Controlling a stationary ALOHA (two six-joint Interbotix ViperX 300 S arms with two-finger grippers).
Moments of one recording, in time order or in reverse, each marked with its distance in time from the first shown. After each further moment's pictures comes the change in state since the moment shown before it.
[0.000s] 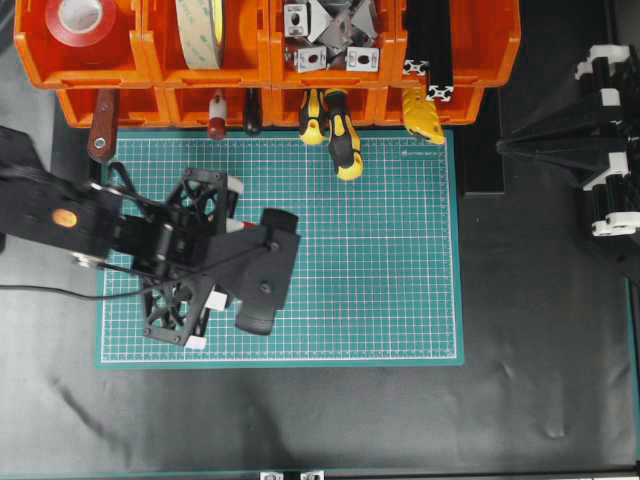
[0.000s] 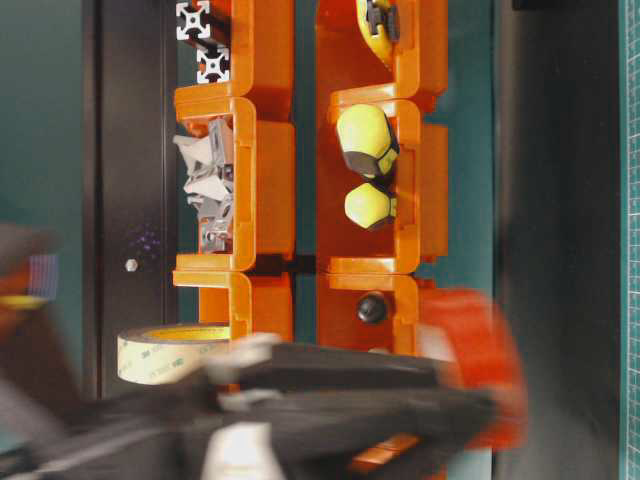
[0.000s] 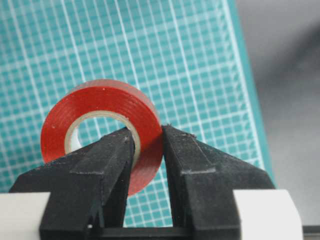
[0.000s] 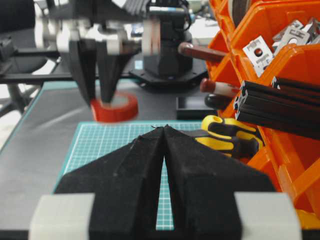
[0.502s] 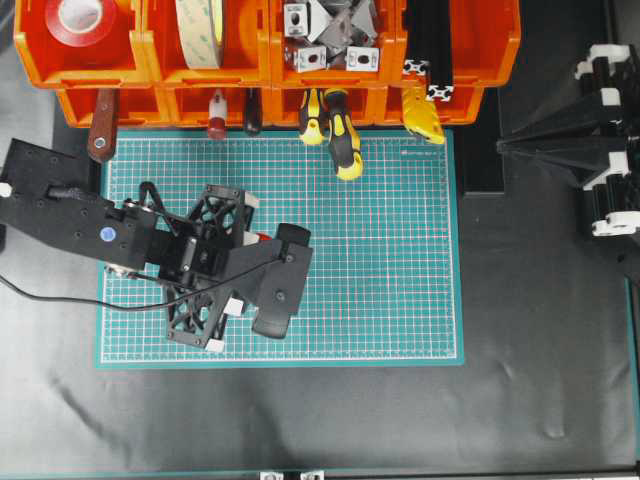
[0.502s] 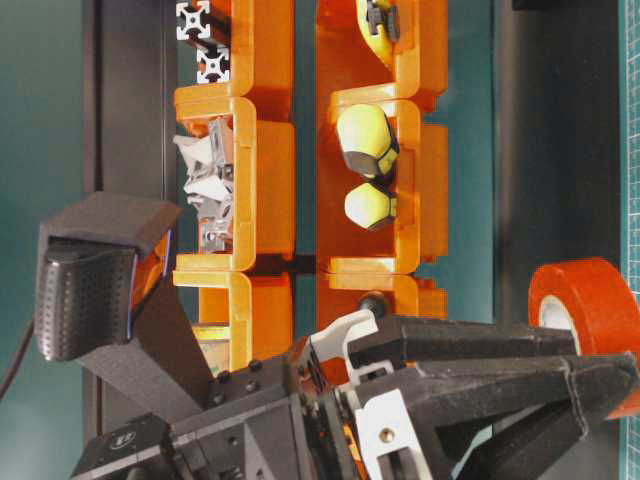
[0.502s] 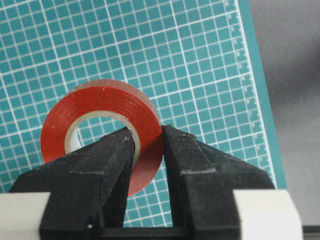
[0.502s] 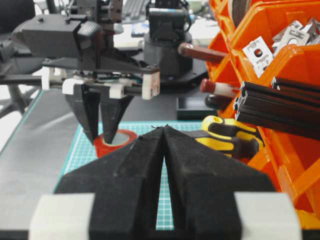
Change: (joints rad) left arm 0.002 0.071 0.048 0.000 -0.150 0.002; right arm 0.000 0.000 0.000 0.003 0.002 0.000
